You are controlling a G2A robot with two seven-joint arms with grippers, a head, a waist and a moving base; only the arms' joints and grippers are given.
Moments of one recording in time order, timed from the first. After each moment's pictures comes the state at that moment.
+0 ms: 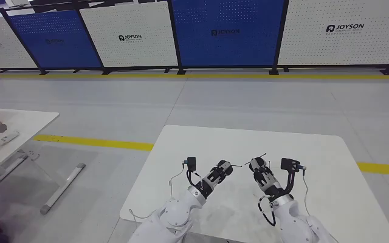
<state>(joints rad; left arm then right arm) 1.39 -1.24 -1.00 -1.54 -0.17 -0.26 -0.05 -1.40 -1.22 1.05 -1.70 -0.49 0.00 0.05</state>
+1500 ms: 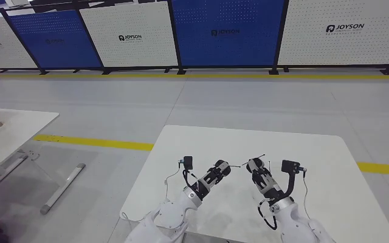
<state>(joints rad) 1.46 -1.22 -1.06 -1.63 -0.12 -0.27 -0.09 -1.43 -1.22 1.07 -1.75 -0.48 -0.06 0.07</state>
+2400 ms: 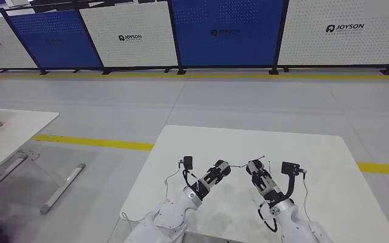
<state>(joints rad) 1.46 -1.22 -1.06 -1.63 -0.12 -0.27 -0.09 -1.46 -1.24 1.09 -1.76 -0.50 -0.07 0.08</state>
